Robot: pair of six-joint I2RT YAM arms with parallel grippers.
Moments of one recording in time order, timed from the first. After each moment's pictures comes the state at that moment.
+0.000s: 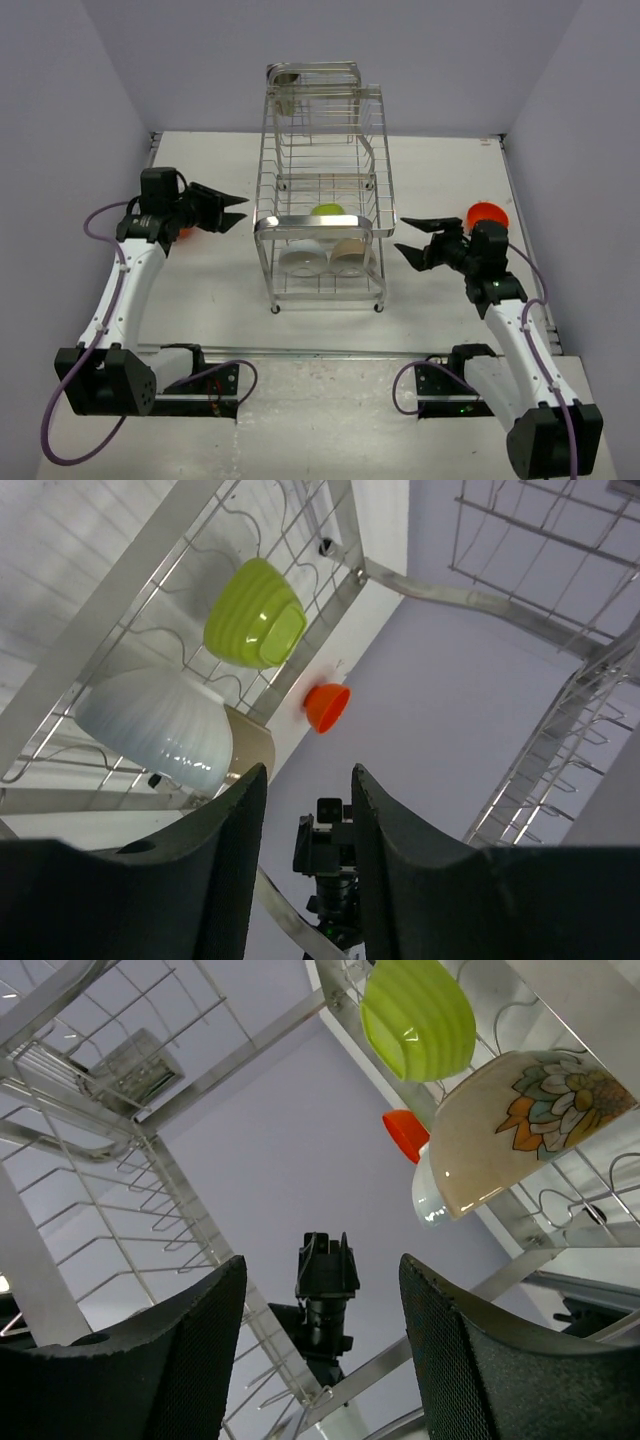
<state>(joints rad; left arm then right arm) 0.01 1.14 1.05 -0.60 0.48 -1.38 0.06 0.80 0.55 -0.18 -0.54 1.82</state>
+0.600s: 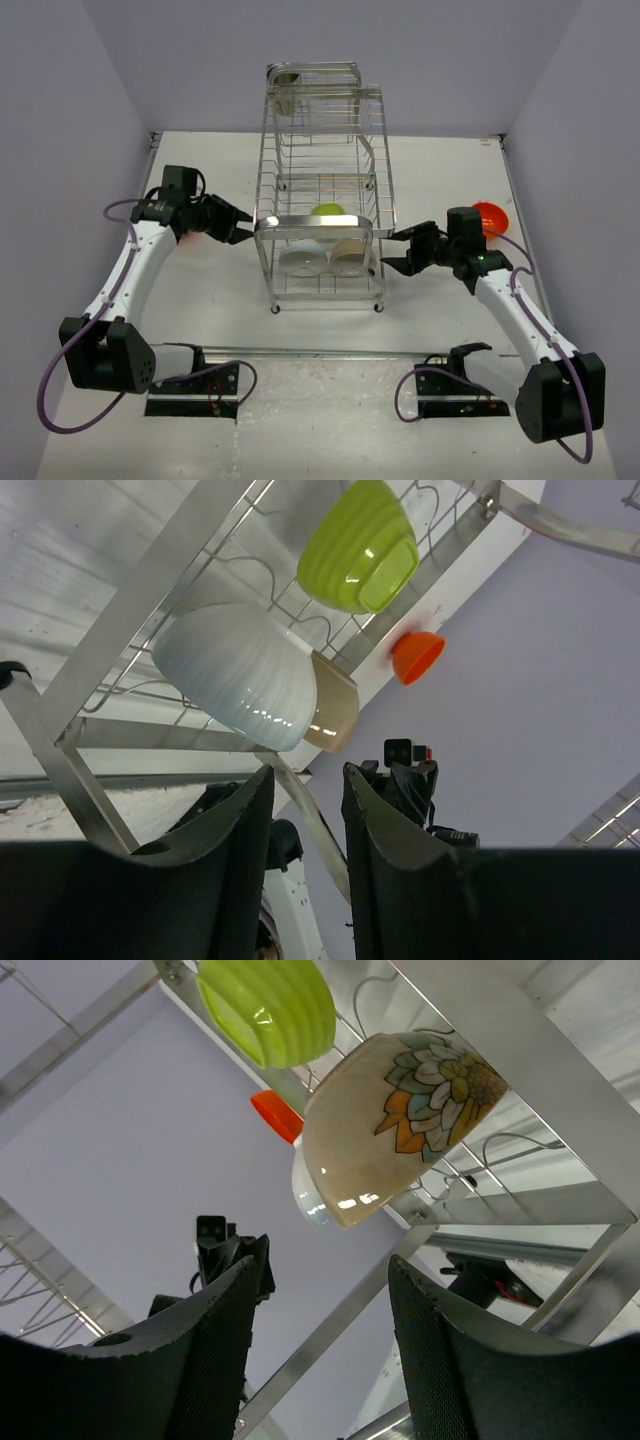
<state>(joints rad) -0.08 1.28 1.13 -0.81 0.52 -1.25 0.17 1.05 0.71 -0.41 -0.55 1.61</state>
